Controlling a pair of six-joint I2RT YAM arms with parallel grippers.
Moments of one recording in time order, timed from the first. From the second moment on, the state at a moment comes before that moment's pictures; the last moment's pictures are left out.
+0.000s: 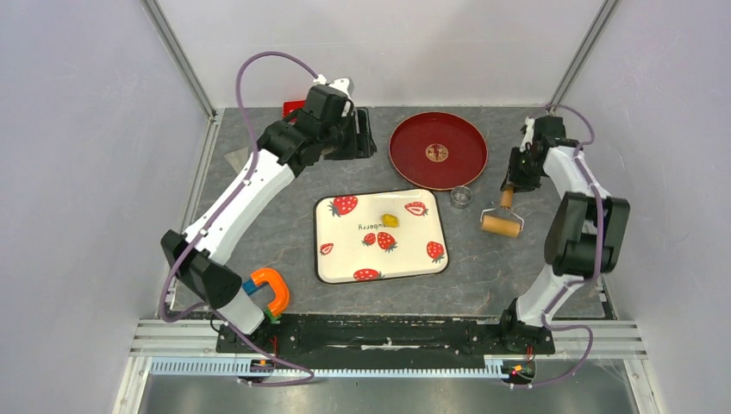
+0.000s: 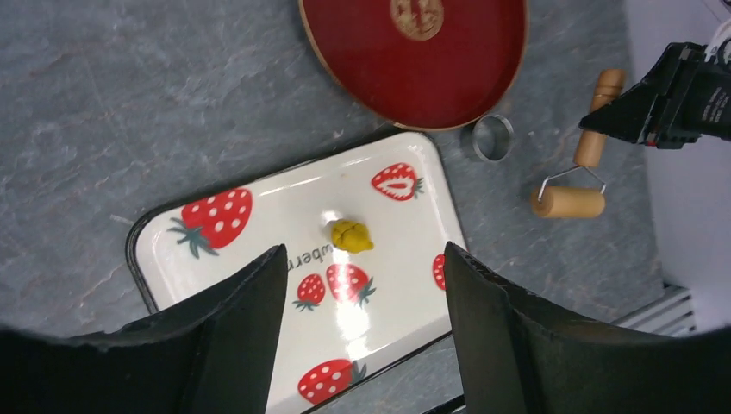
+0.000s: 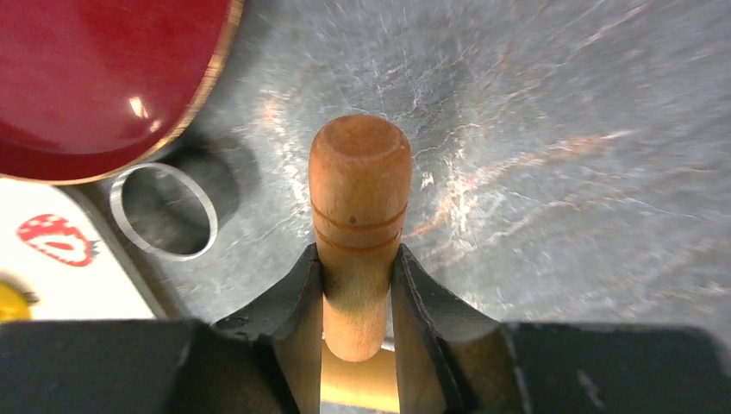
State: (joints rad) left arm -0.62 1.63 1.79 -0.85 -0.09 -0.50; right arm -0.19 1.83 1.35 -0.73 -0.14 0.05
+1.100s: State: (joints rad) left arm -0.67 1.74 1.59 -0.49 0.64 -0.57; right arm 0.24 1.36 1.21 -0.42 -0.61 0.28
